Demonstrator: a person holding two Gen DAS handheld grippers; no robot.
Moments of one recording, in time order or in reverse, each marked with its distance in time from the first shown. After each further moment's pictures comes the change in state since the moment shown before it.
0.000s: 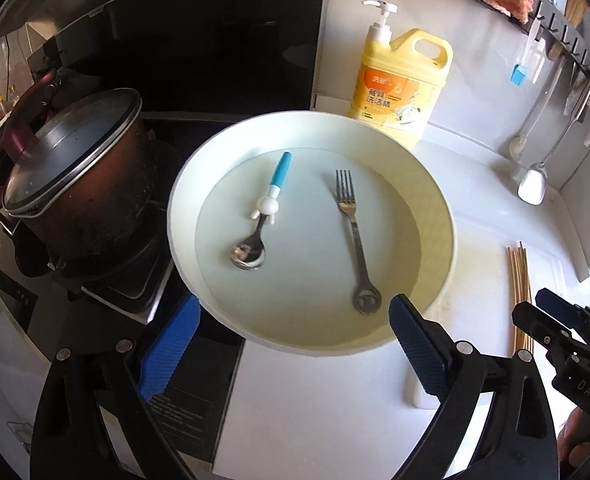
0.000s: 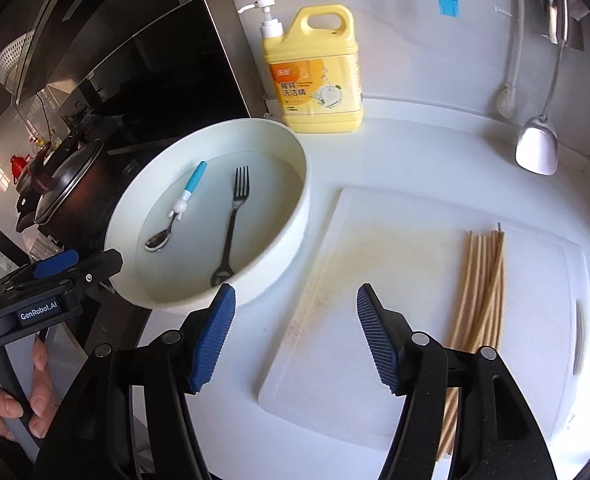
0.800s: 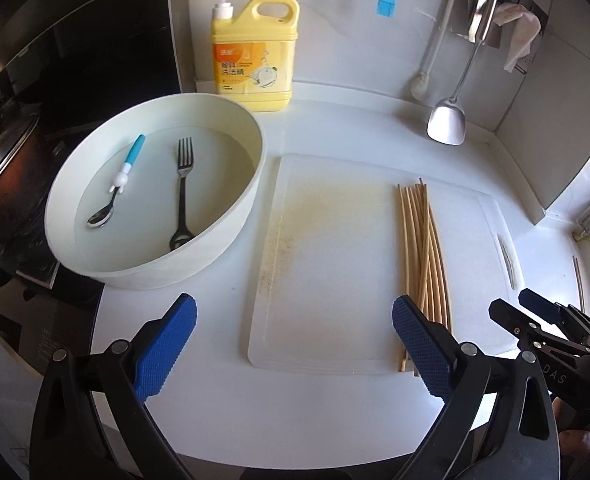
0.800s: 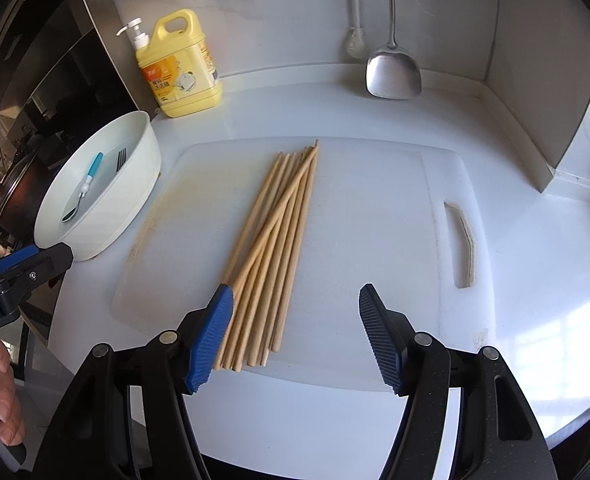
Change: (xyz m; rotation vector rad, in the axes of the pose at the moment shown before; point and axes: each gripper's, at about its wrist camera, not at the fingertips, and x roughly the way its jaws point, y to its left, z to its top) left arm -0.007 -0.156 -0.059 0.156 0.009 -0.119; right arm -0.054 -0.151 -0.089 0.150 0.010 -0.165
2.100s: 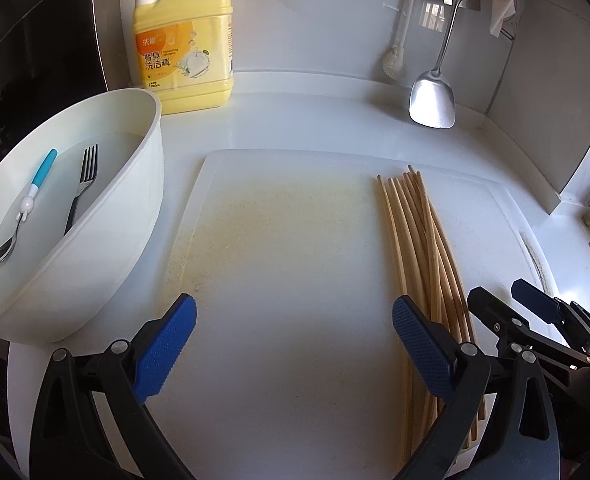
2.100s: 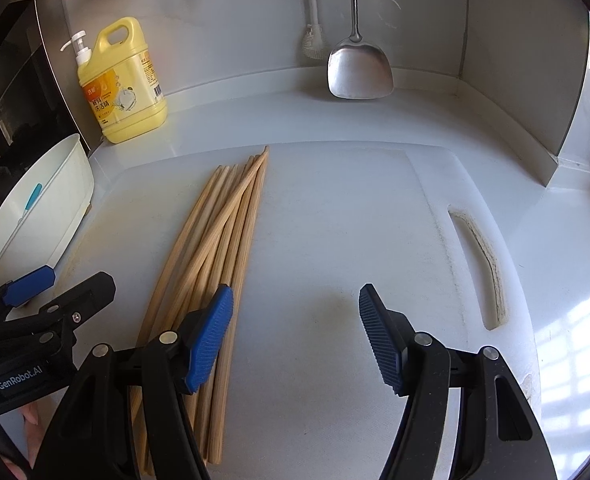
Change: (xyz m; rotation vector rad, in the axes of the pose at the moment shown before) left arm 0.106 -0.049 -0.001 0.067 -0.086 -0.045; right arm 0.081 -0.017 0.007 0.057 -0.134 -0.106
